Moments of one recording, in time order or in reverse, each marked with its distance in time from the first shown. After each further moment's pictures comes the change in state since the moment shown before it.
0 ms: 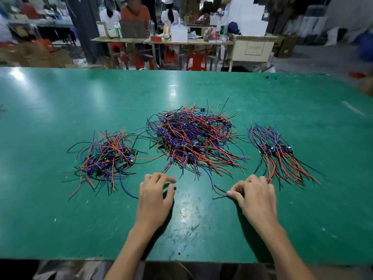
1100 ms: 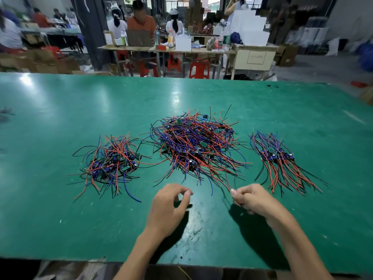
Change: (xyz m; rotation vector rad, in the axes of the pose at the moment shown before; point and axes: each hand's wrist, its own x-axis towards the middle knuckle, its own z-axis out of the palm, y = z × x) left_hand -0.008 0.024 -0.002 -0.195 -0.125 0.056; right_hand 0.016 0.003 -0.030 0.787 -0.541 0.135
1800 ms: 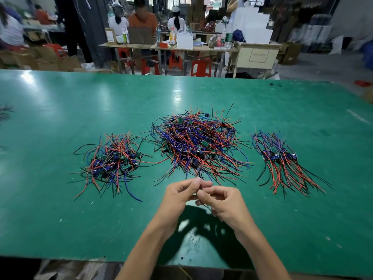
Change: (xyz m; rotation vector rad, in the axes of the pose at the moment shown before) left_hand 0.016 0.037 -0.002 -0.954 -0.219 -0.391; right_hand -0.024 -0.033 0.071 0.503 -0.001 -0.268
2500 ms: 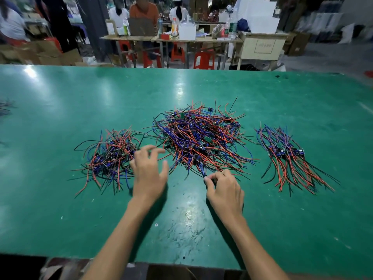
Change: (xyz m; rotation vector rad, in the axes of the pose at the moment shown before) left_hand 0.051 0.000 -0.076 1.241 0.596 0.360; right_hand 0.057 0.048 0.009 -0.936 0.451 -0.118
